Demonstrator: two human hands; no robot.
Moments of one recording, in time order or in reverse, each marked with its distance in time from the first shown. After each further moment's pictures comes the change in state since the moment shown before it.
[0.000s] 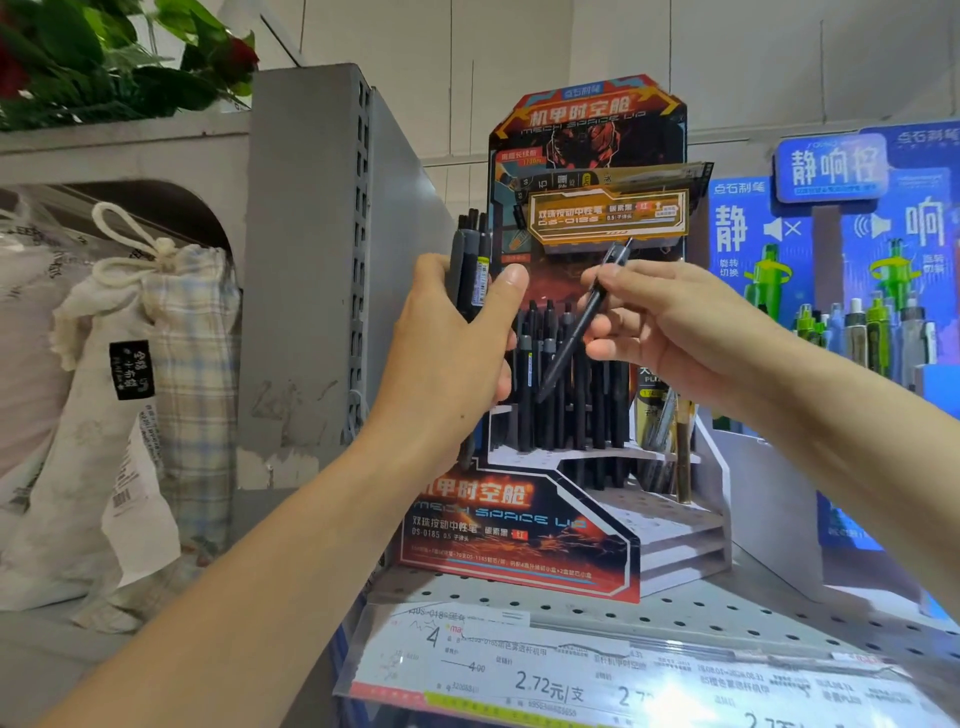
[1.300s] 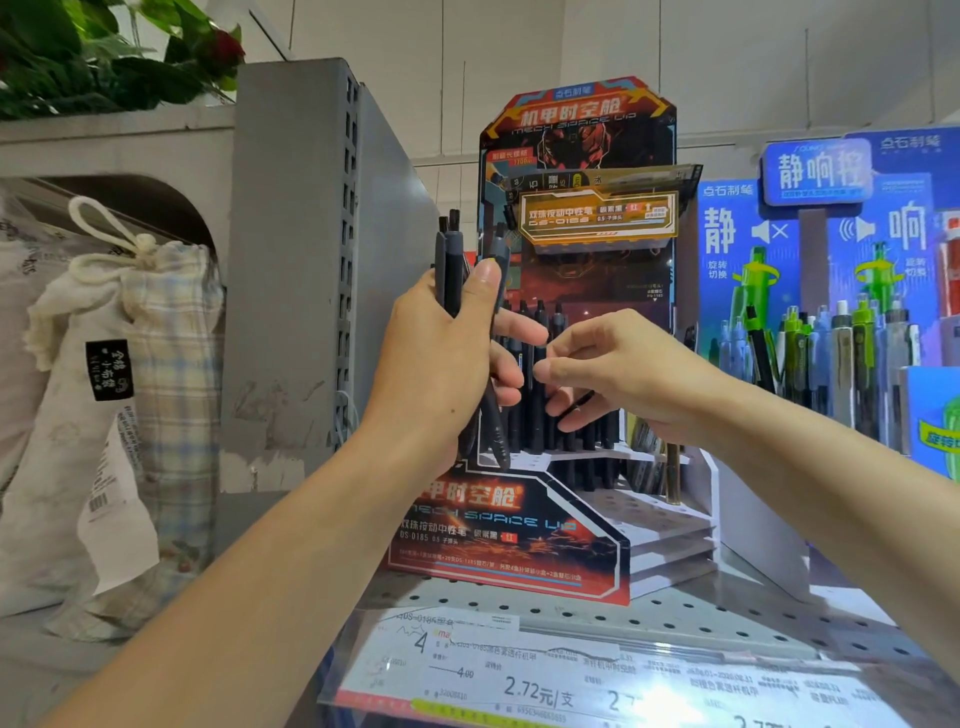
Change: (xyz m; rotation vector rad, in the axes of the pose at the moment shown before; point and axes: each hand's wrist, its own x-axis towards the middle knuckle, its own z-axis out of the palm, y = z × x) left_hand 0.001 -0.001 0.005 -0.103 -0.056 -0.030; right_hand -0.007 0.024 0.015 -0.503 -0.067 0.056
